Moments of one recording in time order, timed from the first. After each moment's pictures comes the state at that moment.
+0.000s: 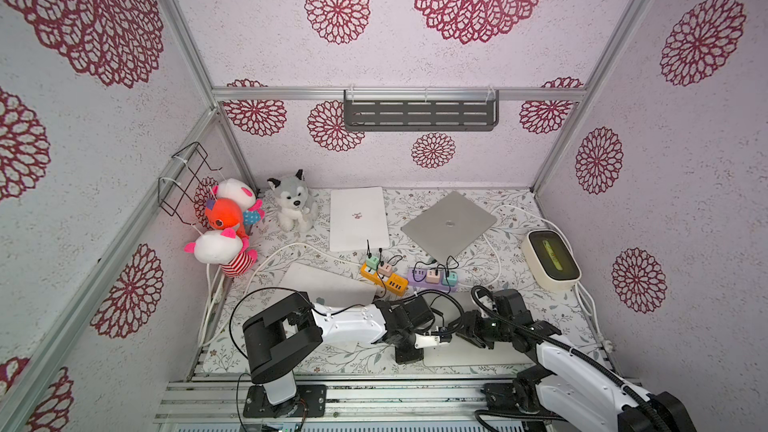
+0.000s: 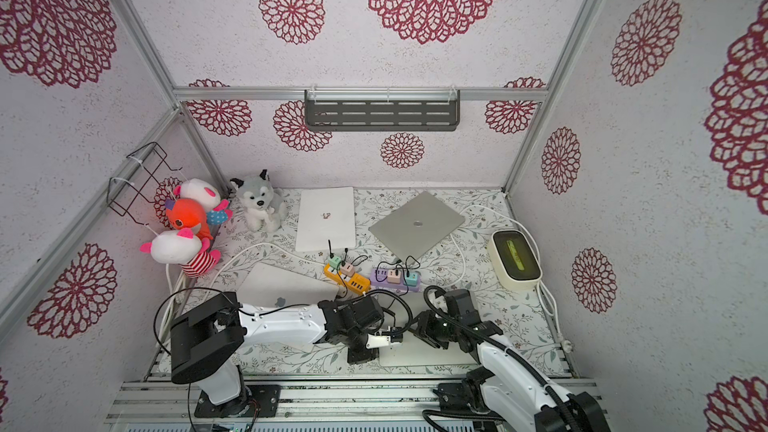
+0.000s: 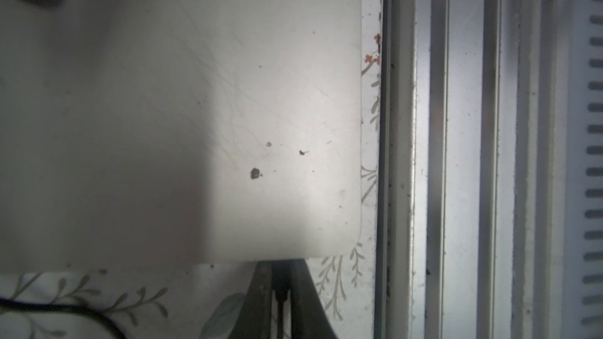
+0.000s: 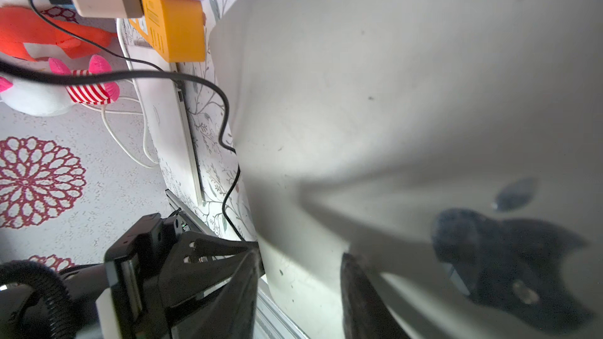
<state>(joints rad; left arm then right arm) -1.14 1.74 0.93 -0.38 0.25 0.35 0.38 0.90 0.25 -0.29 -0.61 0.85</state>
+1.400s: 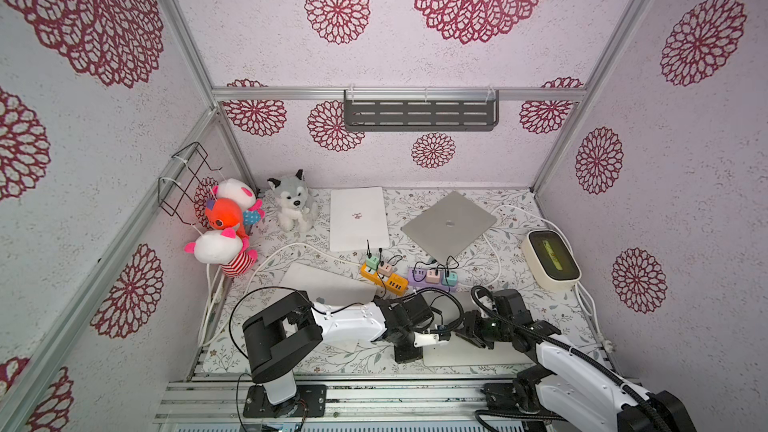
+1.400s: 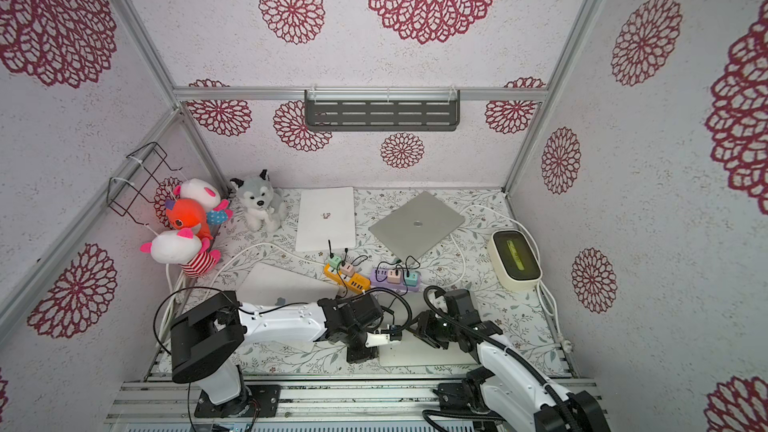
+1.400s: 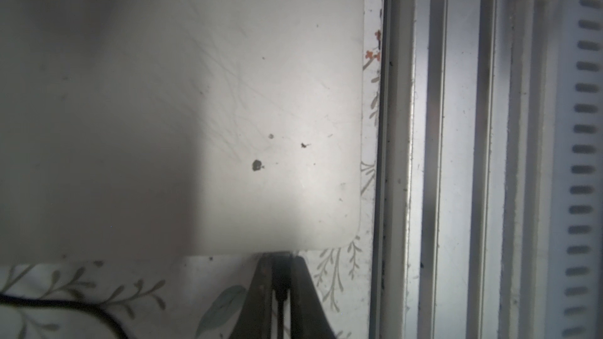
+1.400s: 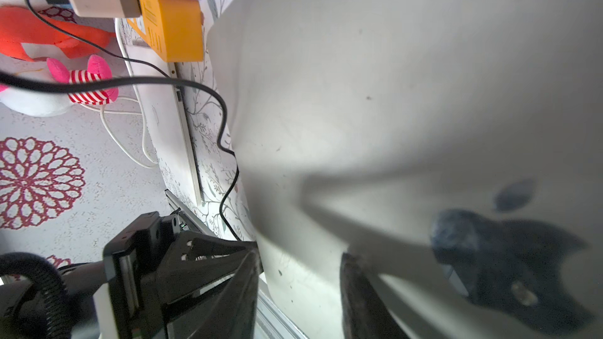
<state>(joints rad) -1.12 1.74 0.94 -0.41 0.28 0.35 0.38 0.90 0.25 -0.29 -0.61 0.85</state>
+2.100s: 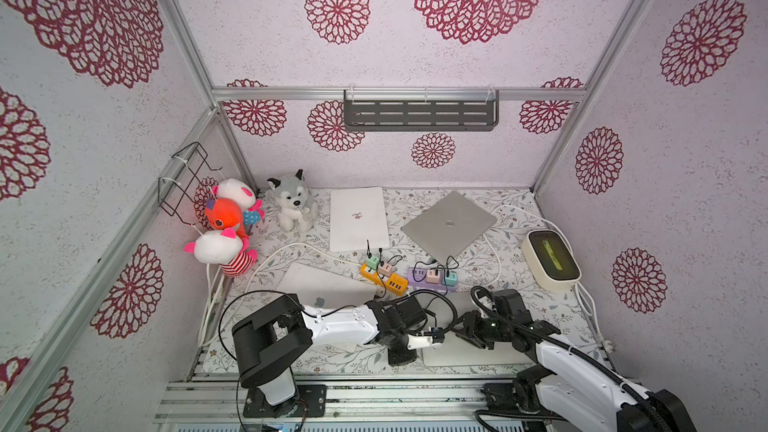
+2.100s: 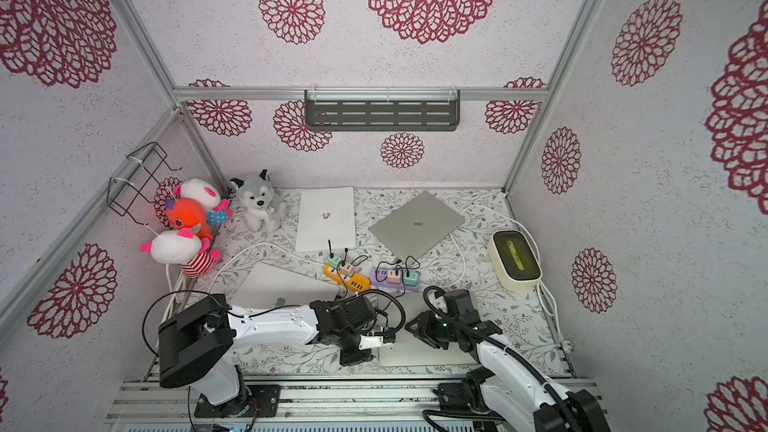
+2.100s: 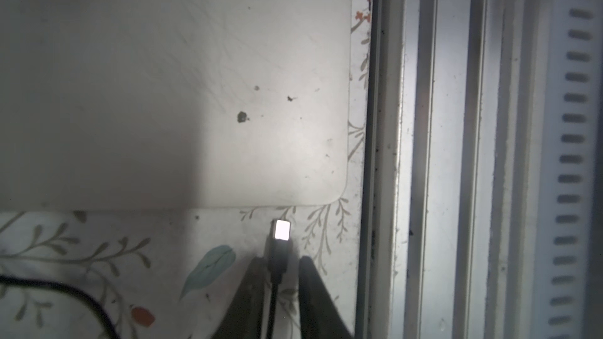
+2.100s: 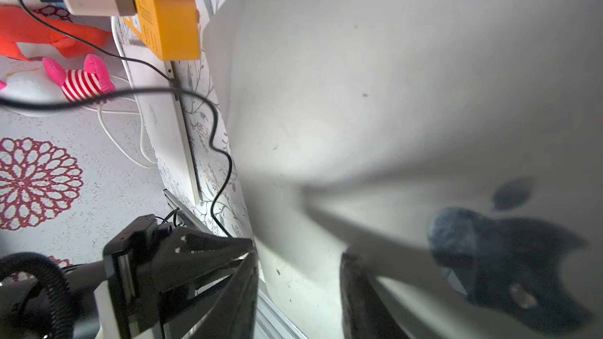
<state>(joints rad) -1.11 1.66 0.86 -0.41 0.28 0.32 0.38 0.91 0.25 -0.30 -0.60 0.85</state>
